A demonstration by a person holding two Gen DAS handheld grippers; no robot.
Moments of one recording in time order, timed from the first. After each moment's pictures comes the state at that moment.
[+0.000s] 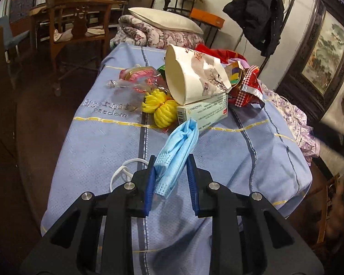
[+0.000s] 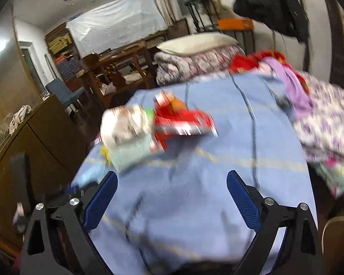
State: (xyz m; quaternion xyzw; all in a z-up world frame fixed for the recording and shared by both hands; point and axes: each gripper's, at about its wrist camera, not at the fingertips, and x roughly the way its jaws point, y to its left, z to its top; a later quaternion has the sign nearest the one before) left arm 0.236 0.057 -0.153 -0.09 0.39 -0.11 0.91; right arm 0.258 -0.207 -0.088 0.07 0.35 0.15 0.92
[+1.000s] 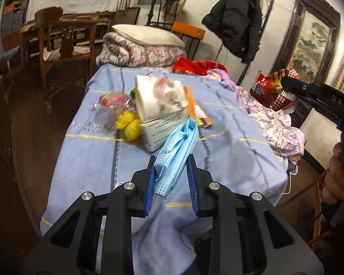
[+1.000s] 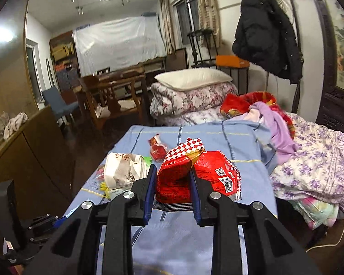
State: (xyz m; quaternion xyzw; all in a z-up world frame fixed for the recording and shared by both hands) left arm 0.194 0.027 -0.101 -0.08 0.35 -0.15 0.92; right arm 0.237 -0.219 -0.014 0.03 0.27 0.11 0.96
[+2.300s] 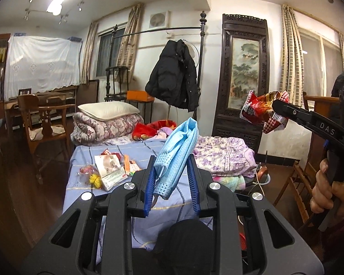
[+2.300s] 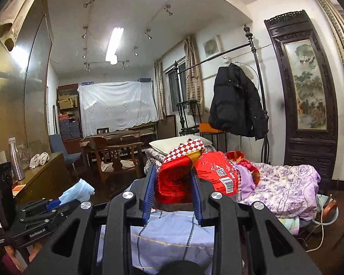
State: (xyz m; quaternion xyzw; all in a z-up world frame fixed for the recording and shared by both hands) left arm -0.031 -0.030 0.036 -0.01 0.13 -0.24 0.96; right arm -0.067 -0.298 0.088 0.04 0.06 0.07 1.00
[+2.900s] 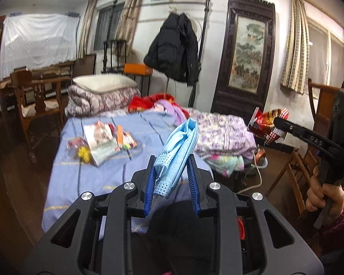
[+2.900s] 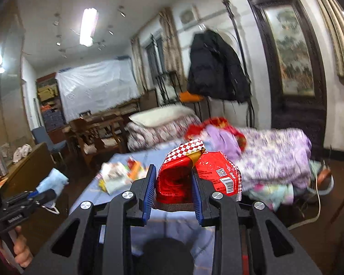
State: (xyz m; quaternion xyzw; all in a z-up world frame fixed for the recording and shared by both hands) left arm 0.012 -0.050 -0.008 -0.01 0.23 -0.25 0.94; right arm -0.011 -0.355 0.014 0.09 0.17 0.02 0.98
